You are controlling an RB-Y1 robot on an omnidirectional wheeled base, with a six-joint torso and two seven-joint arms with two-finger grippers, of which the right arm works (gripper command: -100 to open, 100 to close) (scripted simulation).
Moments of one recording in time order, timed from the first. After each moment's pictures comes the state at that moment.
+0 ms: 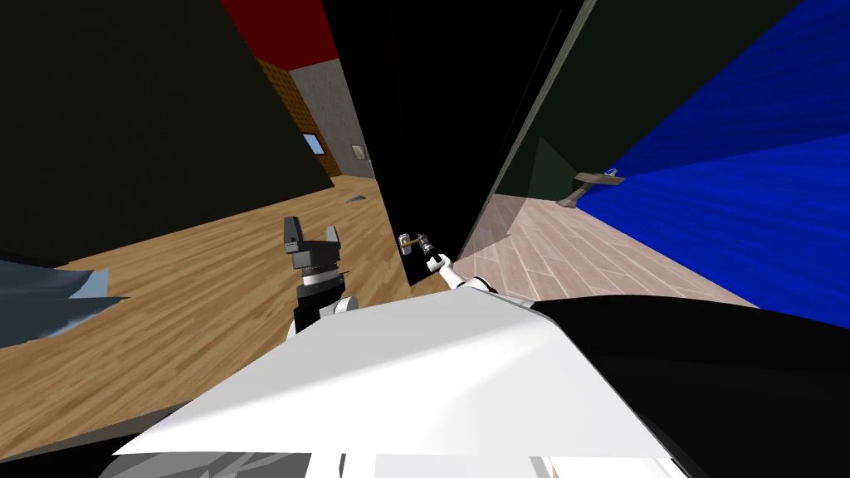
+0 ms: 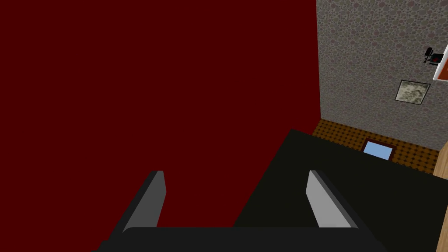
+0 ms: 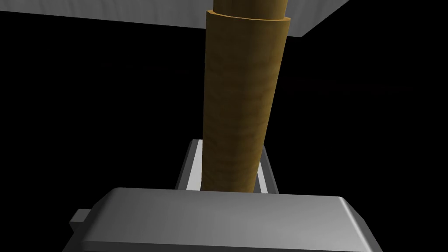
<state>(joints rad) -0.43 0.01 0.12 -0.75 0.10 -0.42 -0.13</state>
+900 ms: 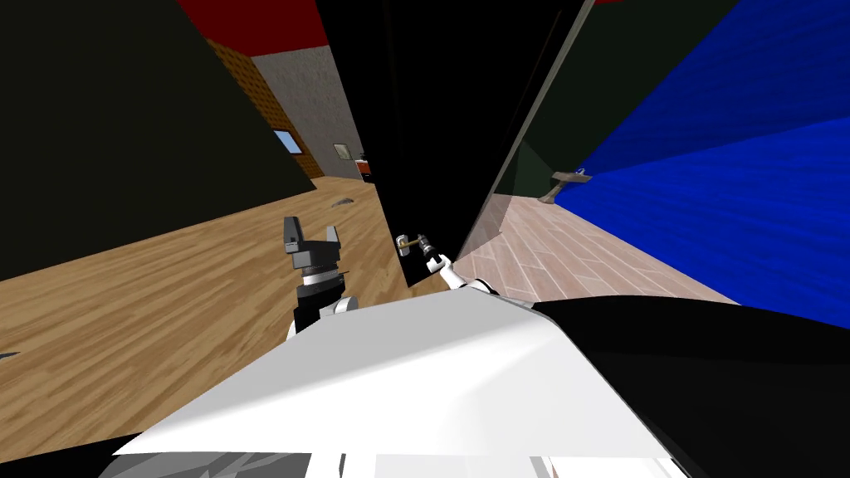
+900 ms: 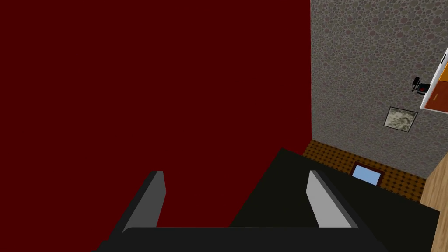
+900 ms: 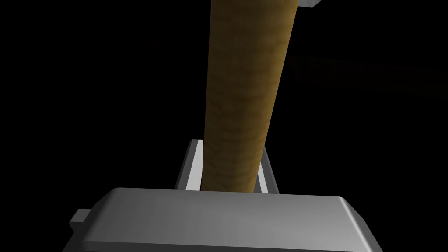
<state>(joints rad) -0.40 0.00 0.16 -0.80 0.08 -0.39 -0.11</state>
